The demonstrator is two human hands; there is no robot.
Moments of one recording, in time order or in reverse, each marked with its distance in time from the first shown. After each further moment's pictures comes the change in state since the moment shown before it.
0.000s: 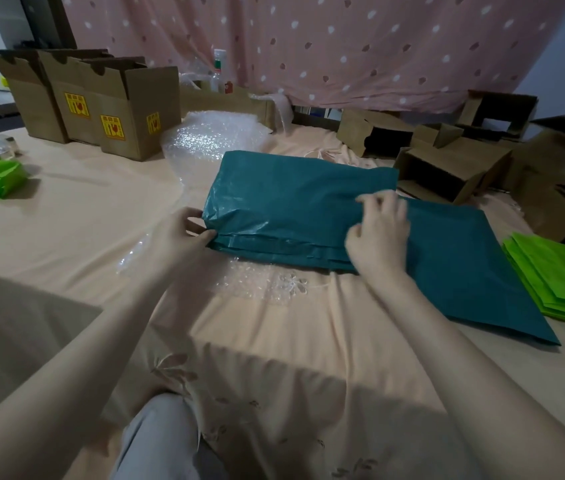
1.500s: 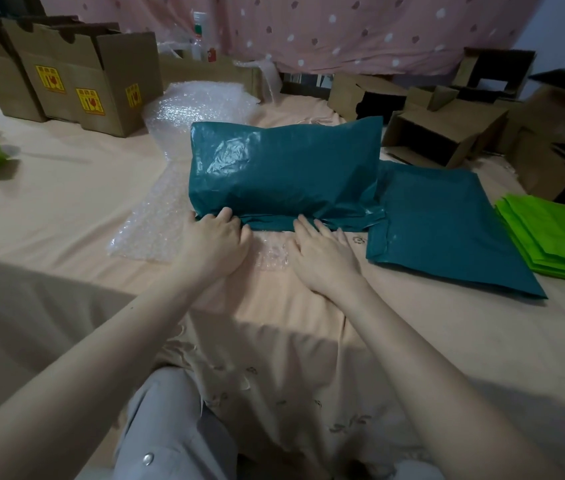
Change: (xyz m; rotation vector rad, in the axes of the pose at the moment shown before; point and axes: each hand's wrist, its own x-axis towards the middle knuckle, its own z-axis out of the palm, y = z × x) left_hand -0.039 0.017 0.052 0.894 -0.084 0.430; right_hand -0.058 -0.027 0.029 -0.049 -0.660 -0.128
